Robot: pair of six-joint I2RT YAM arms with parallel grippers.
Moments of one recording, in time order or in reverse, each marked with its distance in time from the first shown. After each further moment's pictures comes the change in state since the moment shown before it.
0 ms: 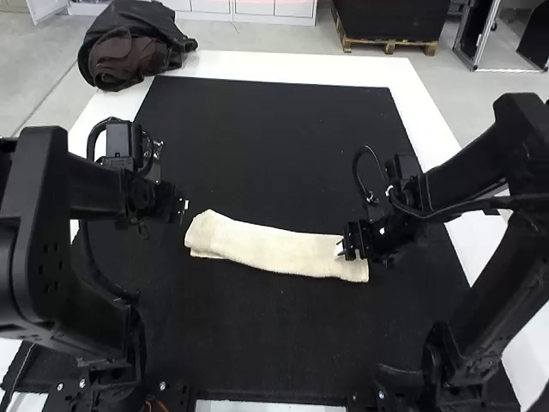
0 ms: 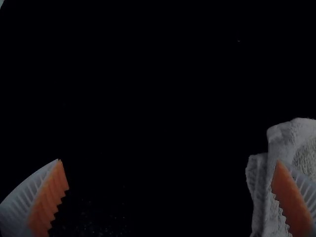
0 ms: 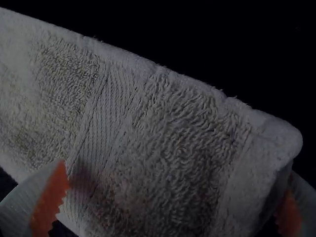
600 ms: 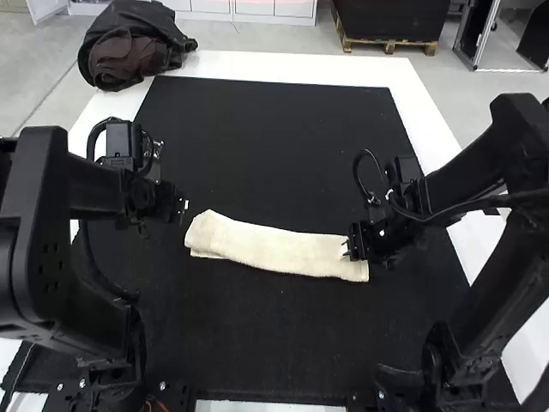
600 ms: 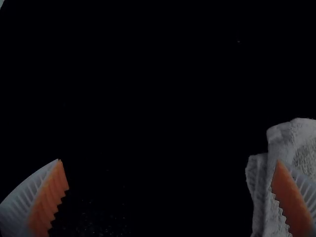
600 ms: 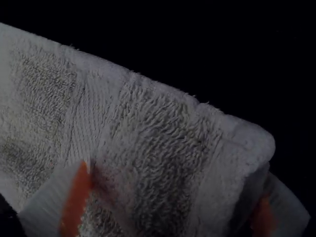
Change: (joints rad) left arm 0.000 0.000 0.000 0.000 0.001 0.003; right arm 0.000 0.016 -0.023 0.073 0.056 0.010
